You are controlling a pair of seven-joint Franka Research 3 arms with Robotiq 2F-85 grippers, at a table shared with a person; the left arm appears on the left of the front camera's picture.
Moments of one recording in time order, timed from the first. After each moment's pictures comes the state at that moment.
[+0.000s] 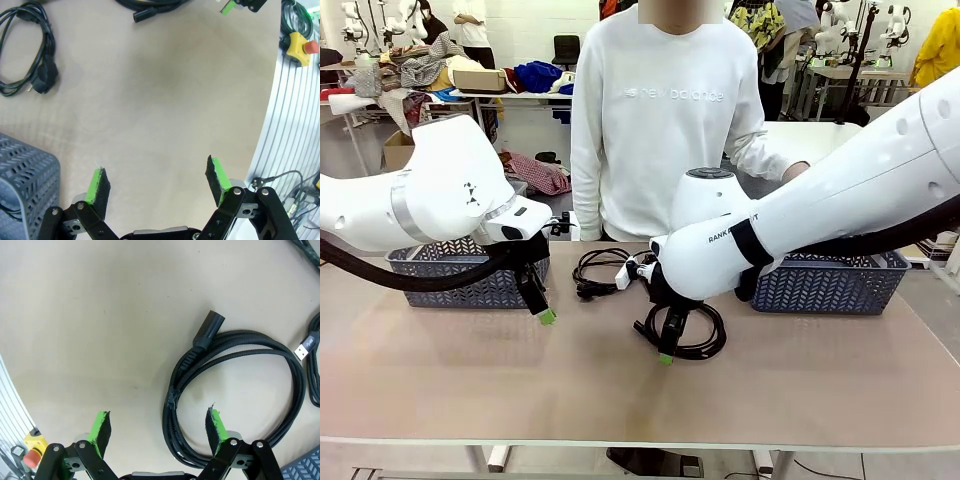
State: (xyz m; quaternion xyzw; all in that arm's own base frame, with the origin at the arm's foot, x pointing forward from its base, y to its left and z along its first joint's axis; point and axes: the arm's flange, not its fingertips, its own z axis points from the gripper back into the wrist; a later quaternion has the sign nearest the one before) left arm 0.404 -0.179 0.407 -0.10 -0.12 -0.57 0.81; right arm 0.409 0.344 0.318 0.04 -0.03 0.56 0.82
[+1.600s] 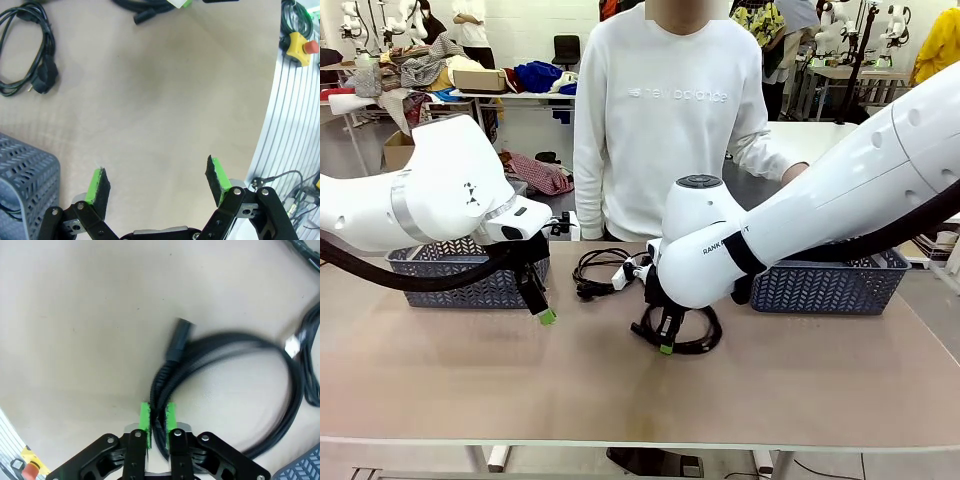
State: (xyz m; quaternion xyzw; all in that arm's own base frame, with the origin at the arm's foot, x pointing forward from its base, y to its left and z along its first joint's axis) left arm 0.404 -0.179 0.407 -0.10 -0.12 -0.57 0.81; right arm 0.423 0.351 0.306 0.02 -0.04 0.54 0.84
